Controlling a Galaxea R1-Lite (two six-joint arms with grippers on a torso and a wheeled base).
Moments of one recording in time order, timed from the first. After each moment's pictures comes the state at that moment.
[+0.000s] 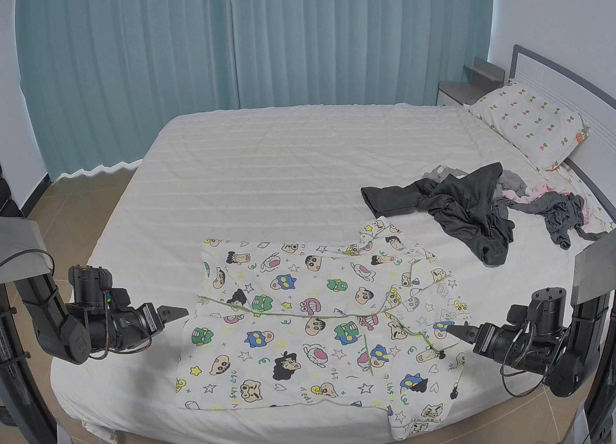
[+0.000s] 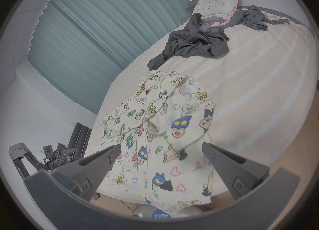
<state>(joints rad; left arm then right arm) 0.07 2.09 -0.35 -0.98 -0.43 -0.45 0.19 2.16 -0.02 -1.55 0.18 0.61</state>
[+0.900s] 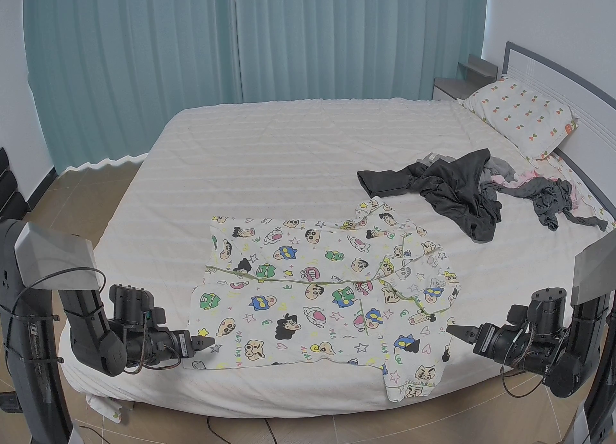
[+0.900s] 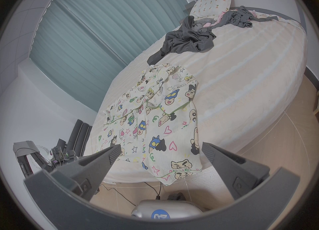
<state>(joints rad) -0.07 2.33 -0.43 -1.05 -0.23 -0.22 0.20 2.16 -0.02 -1.55 0.17 0.61</state>
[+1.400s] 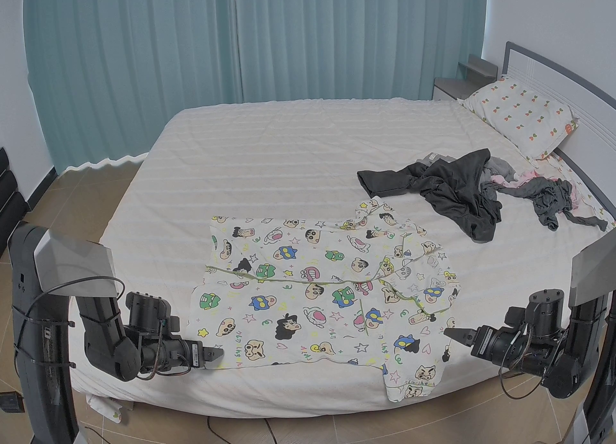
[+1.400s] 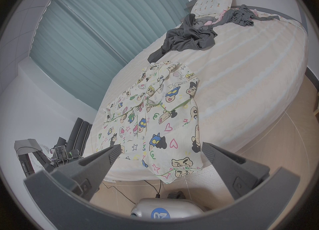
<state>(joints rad) -0.14 2.39 -0.47 -1.04 -0.14 -0.16 0.21 2.17 -0.02 -1.55 0.17 0.61</state>
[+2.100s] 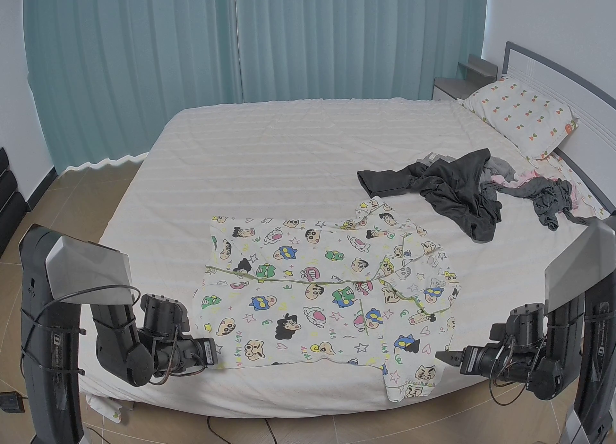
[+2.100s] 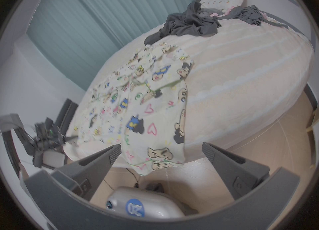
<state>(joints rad) -0.23 2.40 -0.48 -1.12 -0.09 -0.39 0.19 2.40 -0.08 -1.55 0.16 0.39</state>
